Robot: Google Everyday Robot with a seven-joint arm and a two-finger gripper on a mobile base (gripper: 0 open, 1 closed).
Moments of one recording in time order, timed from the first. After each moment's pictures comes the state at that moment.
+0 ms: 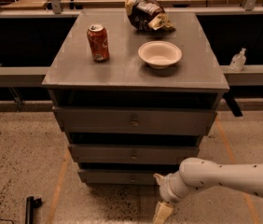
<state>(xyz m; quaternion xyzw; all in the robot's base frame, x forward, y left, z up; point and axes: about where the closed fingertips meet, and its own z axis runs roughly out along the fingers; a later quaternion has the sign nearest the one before) 0.421 -0.092 0.422 -0.63 0.73 0.19 0.17</state>
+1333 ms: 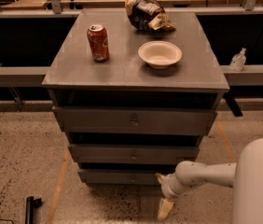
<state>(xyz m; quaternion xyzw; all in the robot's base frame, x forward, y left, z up) 0.481 -0.123 0.296 -0.67 0.70 0.15 0.17</state>
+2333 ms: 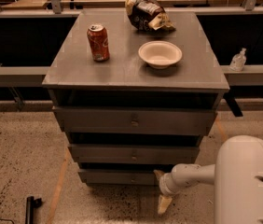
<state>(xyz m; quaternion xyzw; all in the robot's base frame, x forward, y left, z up) 0.519 -0.130 0.249 -0.71 0.68 0.09 0.19</state>
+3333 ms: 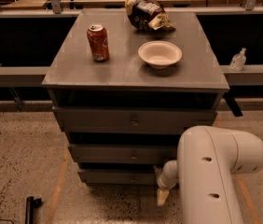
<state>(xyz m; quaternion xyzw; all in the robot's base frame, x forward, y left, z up) 0.565 -0.136 0.206 -0.71 0.68 0.03 0.15</state>
